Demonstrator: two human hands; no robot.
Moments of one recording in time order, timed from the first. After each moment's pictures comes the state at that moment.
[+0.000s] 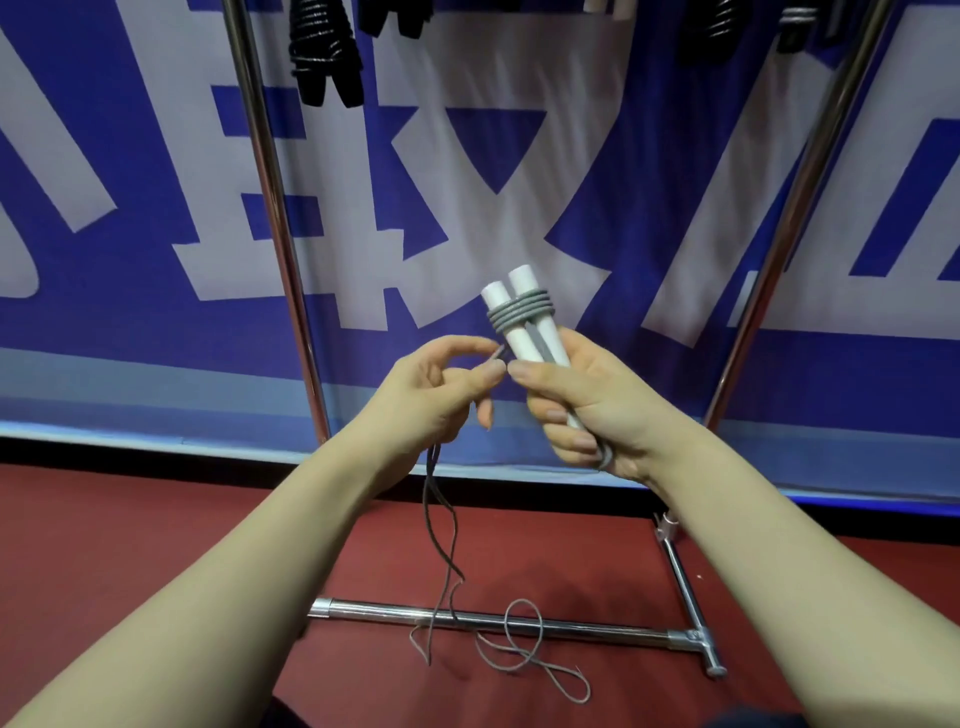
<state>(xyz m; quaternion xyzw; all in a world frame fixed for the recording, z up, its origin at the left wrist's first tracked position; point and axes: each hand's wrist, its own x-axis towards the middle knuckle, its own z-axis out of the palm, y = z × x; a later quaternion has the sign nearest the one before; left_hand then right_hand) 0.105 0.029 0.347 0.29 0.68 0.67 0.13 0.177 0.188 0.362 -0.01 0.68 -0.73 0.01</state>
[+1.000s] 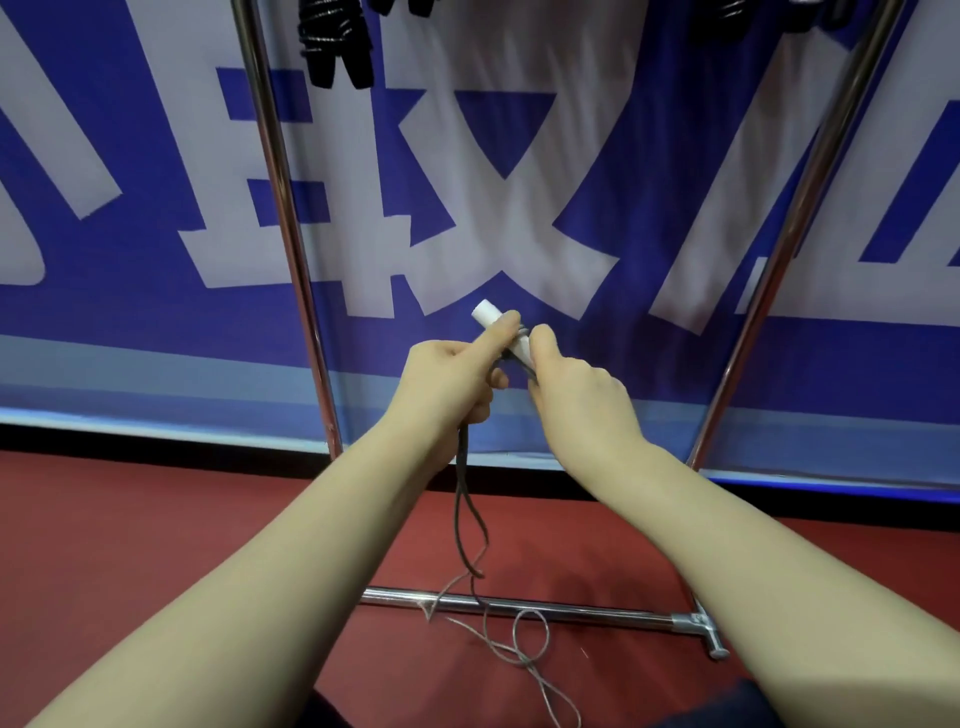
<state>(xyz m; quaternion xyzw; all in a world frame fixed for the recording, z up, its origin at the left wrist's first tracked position) 0.111 0.046 0.348 0.13 0.68 0.71 0.13 0.162 0.167 0.336 0.09 0.97 -0.03 -0.20</state>
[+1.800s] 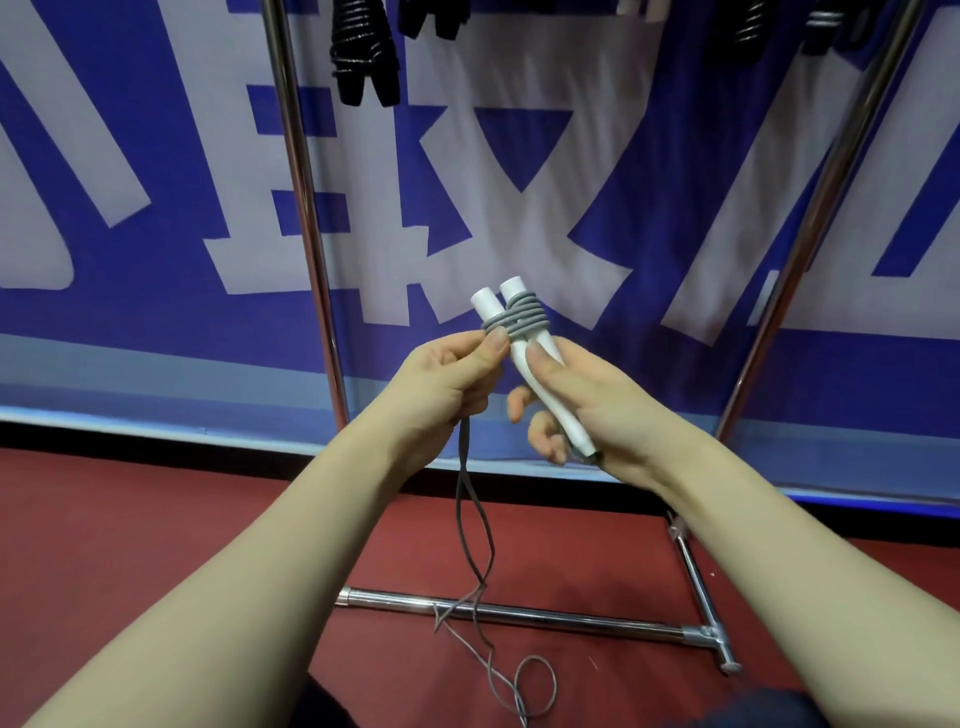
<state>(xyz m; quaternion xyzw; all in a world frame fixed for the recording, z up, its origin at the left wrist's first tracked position) 0.104 0.017 0.348 0.31 0.61 0.71 0.16 0.178 0.166 0.359 -0.04 0.71 -0.70 0.01</state>
